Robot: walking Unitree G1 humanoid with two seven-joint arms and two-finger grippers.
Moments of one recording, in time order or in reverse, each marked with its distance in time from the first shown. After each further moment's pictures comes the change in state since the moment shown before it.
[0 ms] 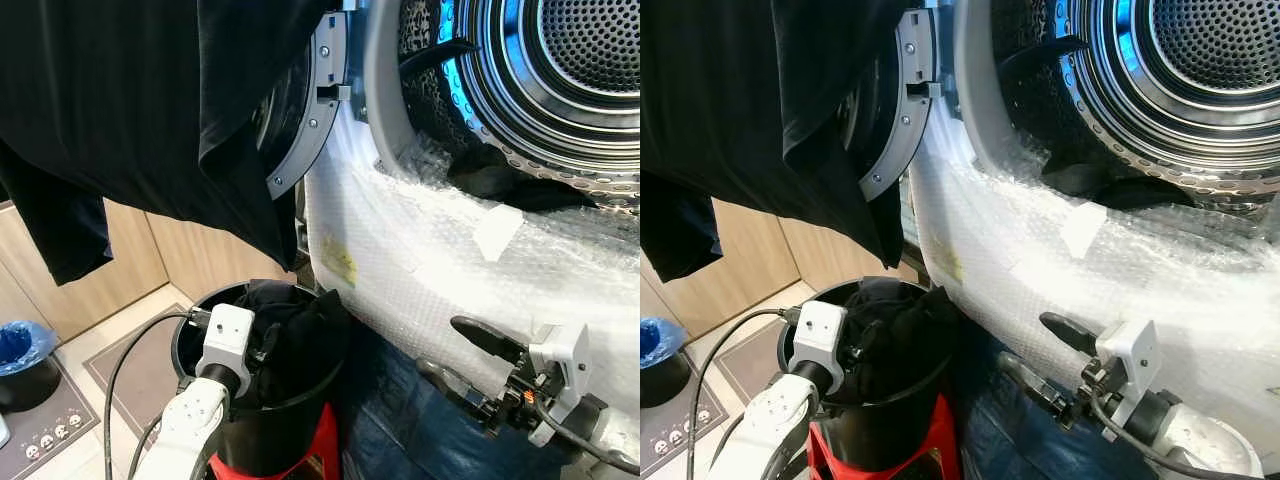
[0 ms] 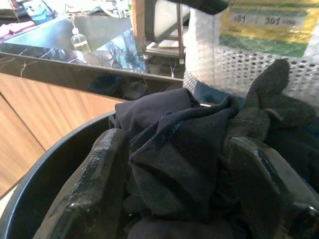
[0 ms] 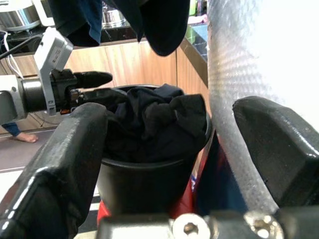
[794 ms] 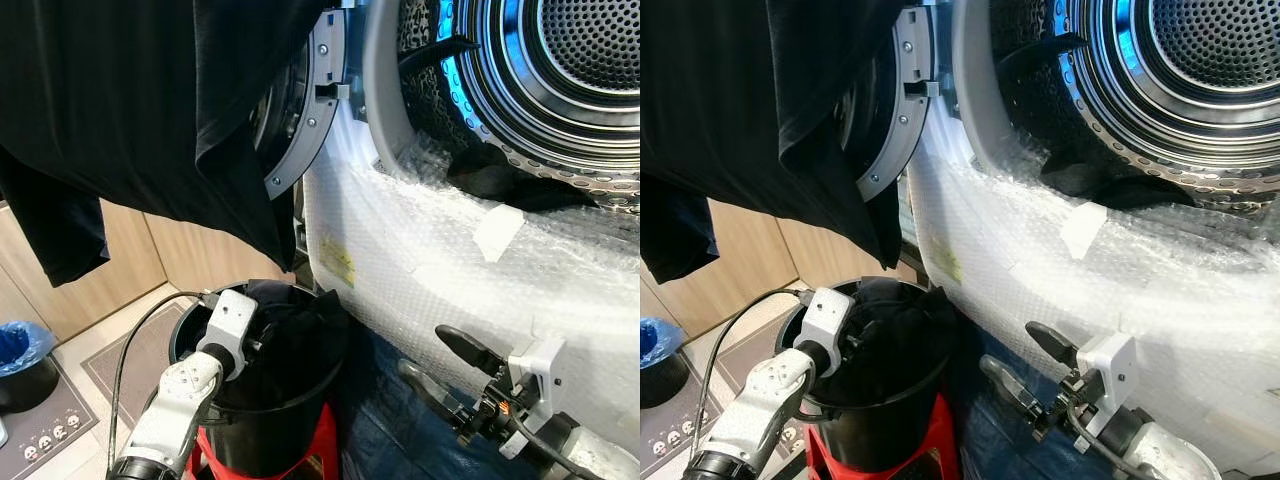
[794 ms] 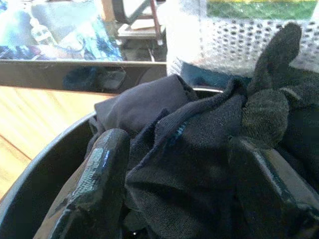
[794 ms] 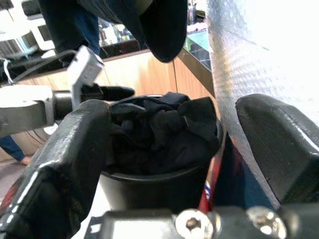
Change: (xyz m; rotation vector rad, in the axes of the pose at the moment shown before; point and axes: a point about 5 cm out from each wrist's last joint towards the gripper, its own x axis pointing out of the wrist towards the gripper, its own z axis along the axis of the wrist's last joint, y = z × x) left arm 0.031 0.021 -0.007 0.111 0.086 -0.159; right arm 0.013 0.023 -0.011 0.073 -0.075 -0.039
